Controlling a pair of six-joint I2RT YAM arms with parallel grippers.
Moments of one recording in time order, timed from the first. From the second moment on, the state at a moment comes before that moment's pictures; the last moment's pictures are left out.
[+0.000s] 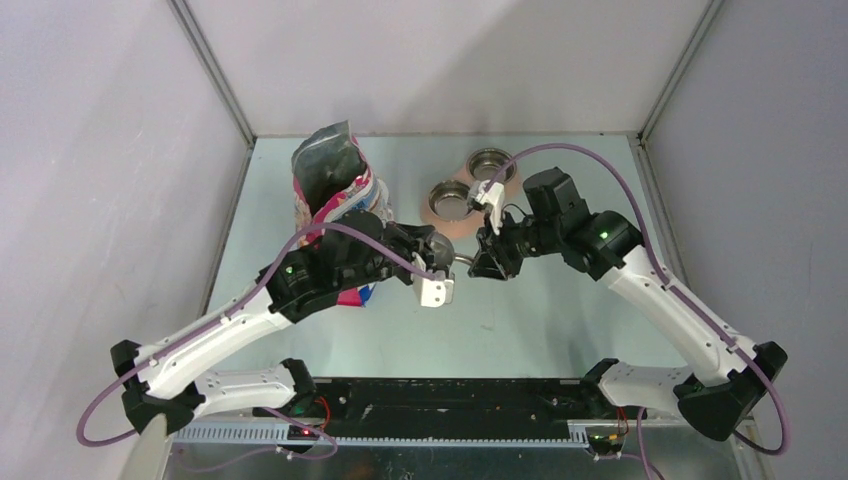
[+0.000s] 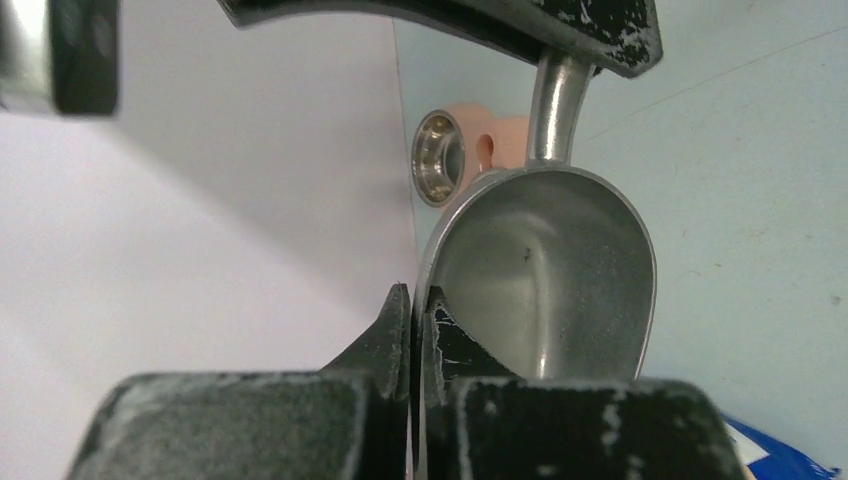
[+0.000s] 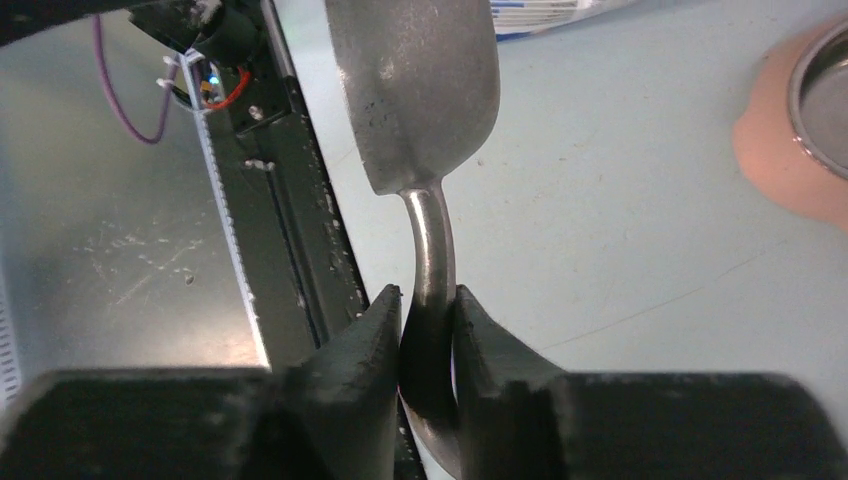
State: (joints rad) left arm -0.99 1.05 1.16 -0.49 0.03 1.19; right arm 0.69 1.20 1.30 -0.81 -0.57 -0.13
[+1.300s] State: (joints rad) left arm -0.63 0.99 1.34 -0.58 0.31 0.34; right arm 0.48 1.41 1.50 -0.30 -1.03 0.68
